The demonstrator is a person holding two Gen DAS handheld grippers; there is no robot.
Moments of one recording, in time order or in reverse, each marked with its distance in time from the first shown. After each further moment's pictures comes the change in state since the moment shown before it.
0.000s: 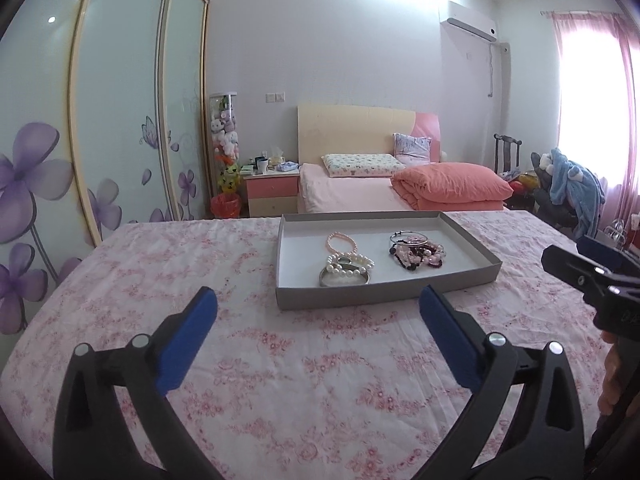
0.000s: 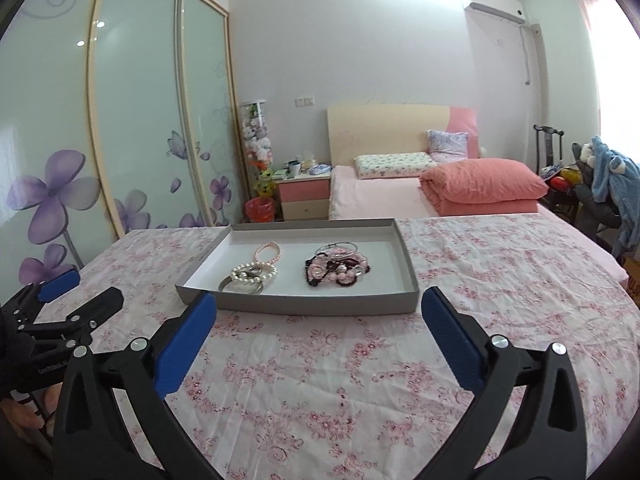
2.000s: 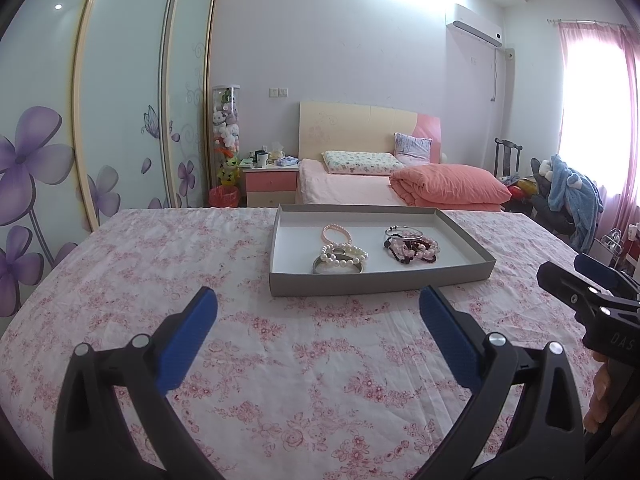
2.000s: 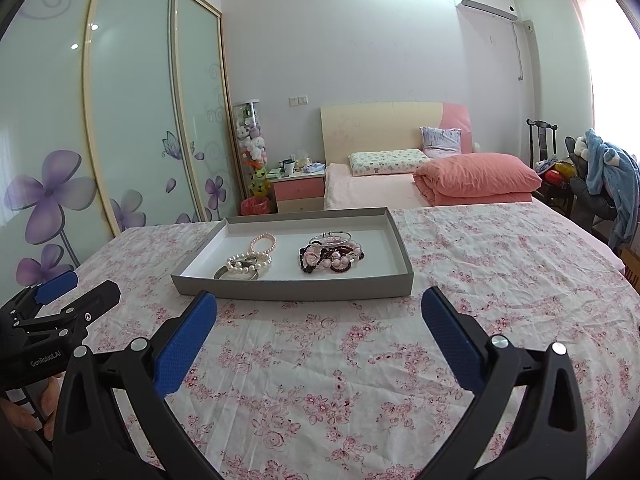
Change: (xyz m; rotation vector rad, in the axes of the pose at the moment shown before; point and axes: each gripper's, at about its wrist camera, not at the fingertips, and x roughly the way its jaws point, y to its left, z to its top) left arm -0.003 -0.004 -0.010 -0.025 0.004 -0.003; right arm -0.007 0.002 -0.020 0.008 -0.002 -0.011
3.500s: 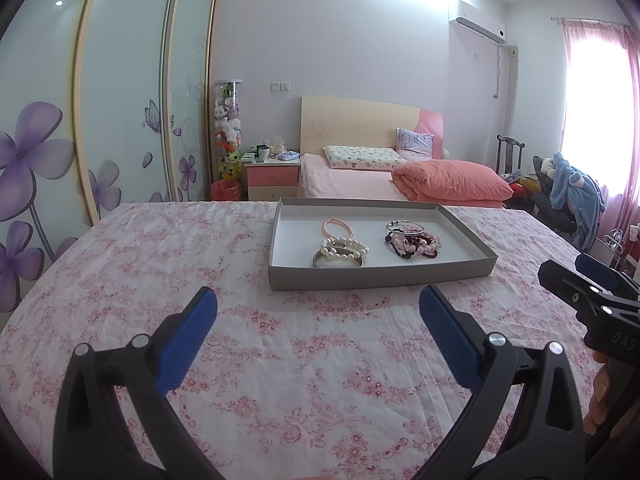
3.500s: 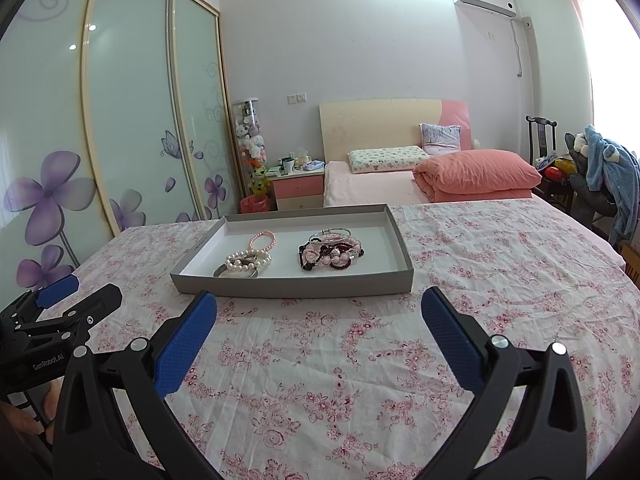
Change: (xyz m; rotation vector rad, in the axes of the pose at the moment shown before) left arm 0.004 -0.002 -0.006 -0.007 0.016 0.005; right arm 0.001 0.001 -0.003 0.008 0.008 0.000
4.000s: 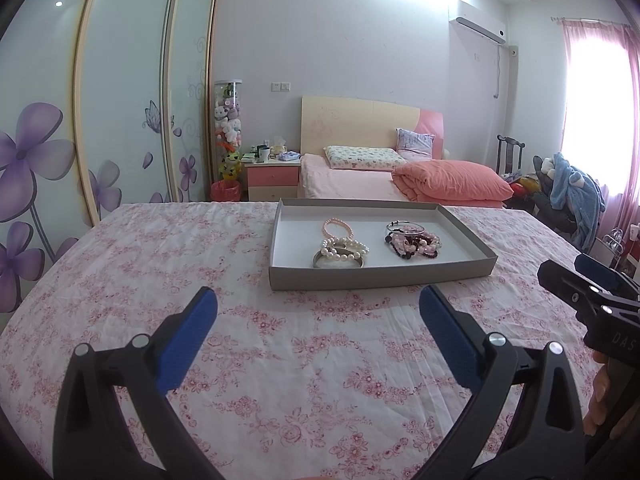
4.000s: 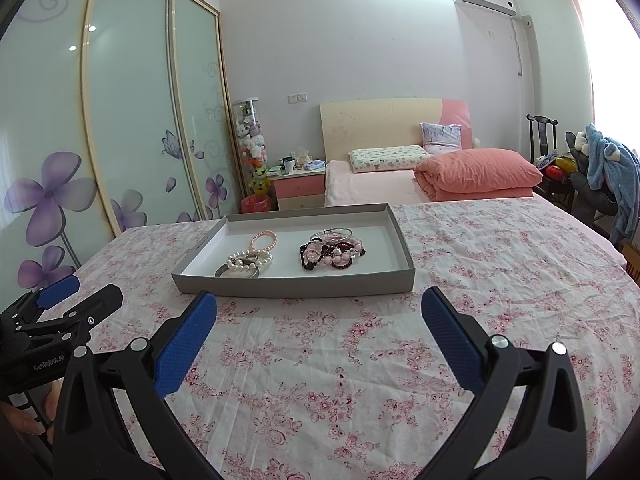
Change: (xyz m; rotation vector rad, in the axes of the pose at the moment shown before) left arm 0.000 0.000 0.002 0.000 0.000 -0.001; right arm 0.000 0.000 0.000 0.003 0.002 0.003
